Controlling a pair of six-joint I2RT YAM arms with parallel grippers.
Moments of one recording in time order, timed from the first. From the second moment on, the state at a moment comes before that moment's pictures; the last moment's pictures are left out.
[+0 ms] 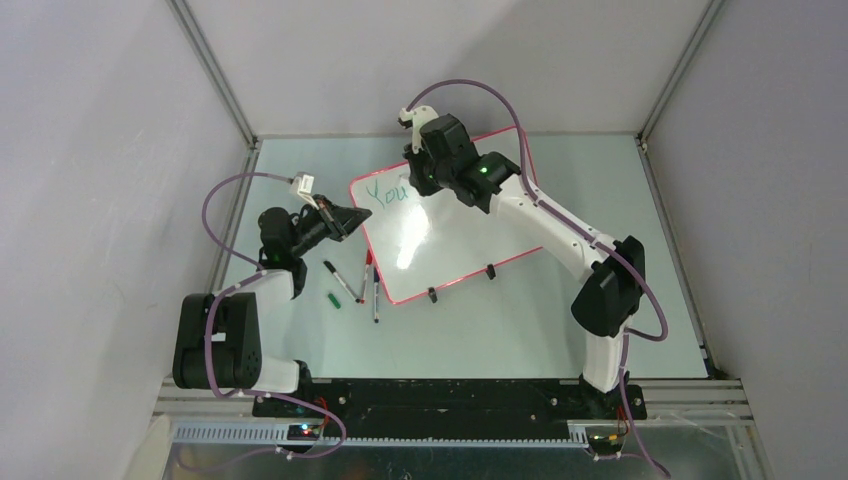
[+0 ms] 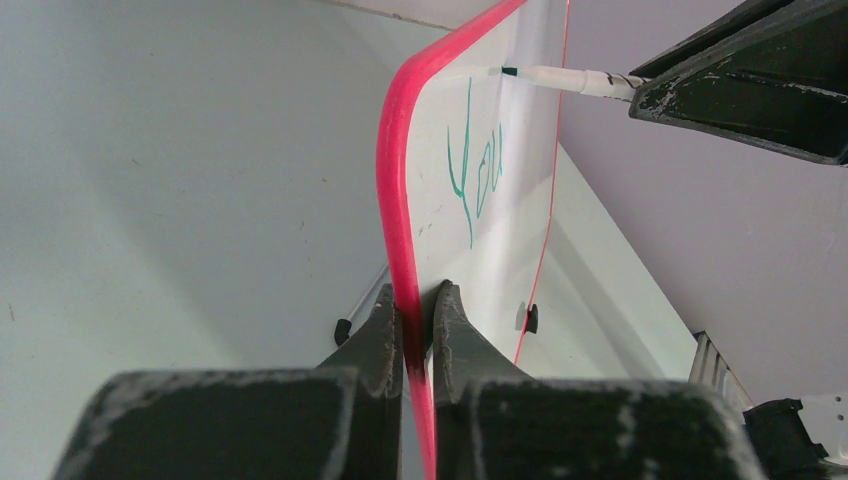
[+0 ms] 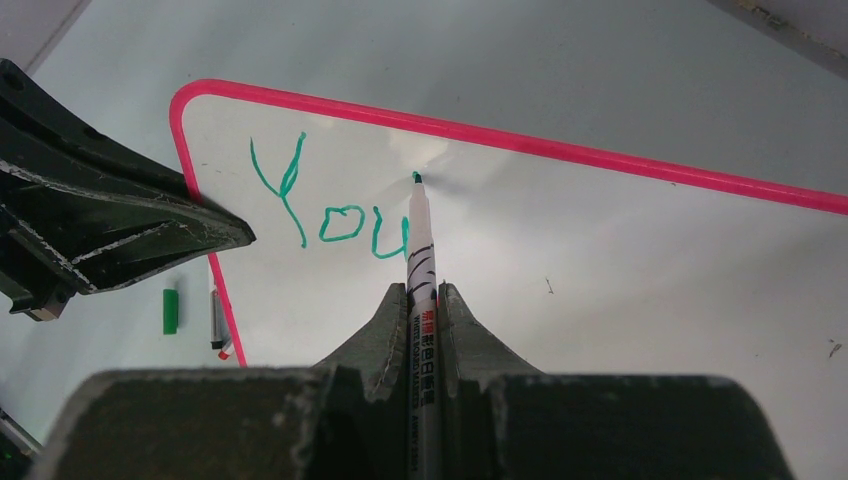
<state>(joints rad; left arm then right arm) 0.01 1.40 0.52 0.82 0.76 -0.60 0.77 1.89 1.92 -0.57 0.09 0.12</state>
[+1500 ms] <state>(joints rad) 0.01 1.40 0.52 0.82 0.76 -0.60 0.72 1.68 1.54 -0.40 0.07 0.13</state>
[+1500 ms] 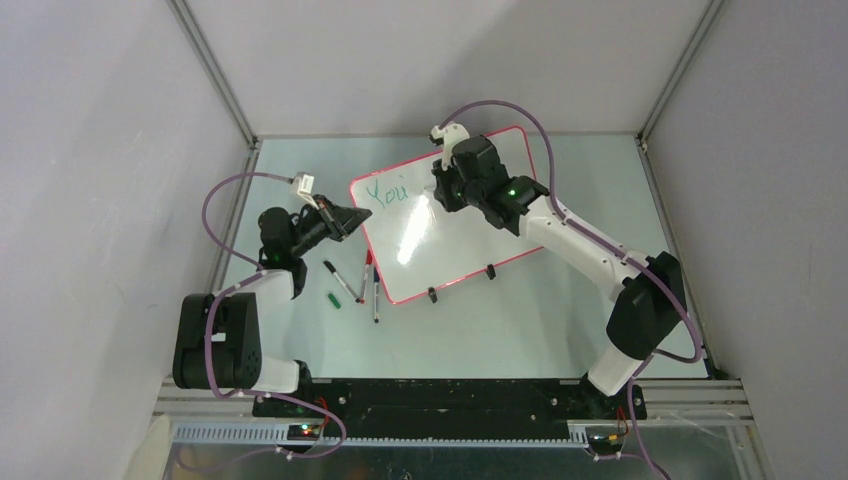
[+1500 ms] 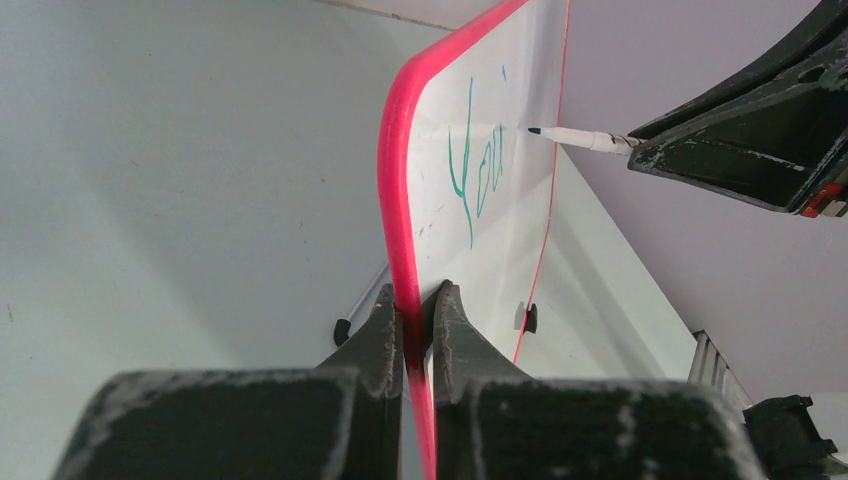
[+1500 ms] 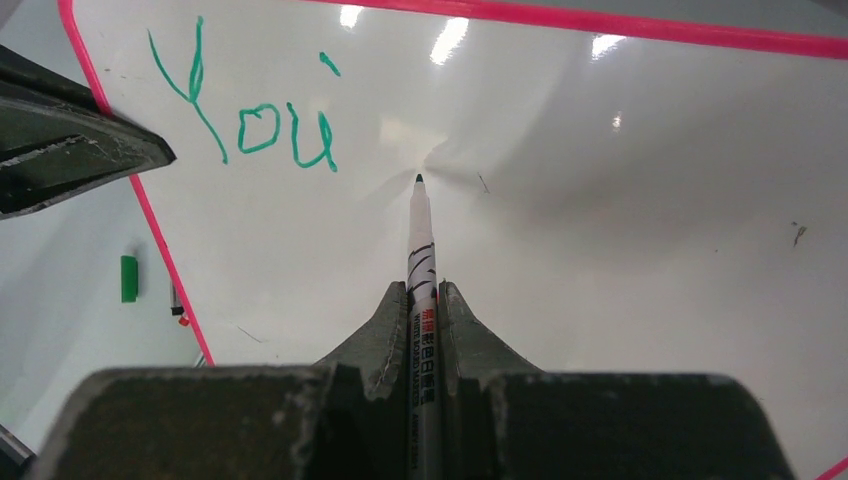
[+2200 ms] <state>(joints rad) 0.01 1.40 0.52 0.82 0.76 -0.60 0.75 1.69 1.61 -0.38 0.06 0.11</state>
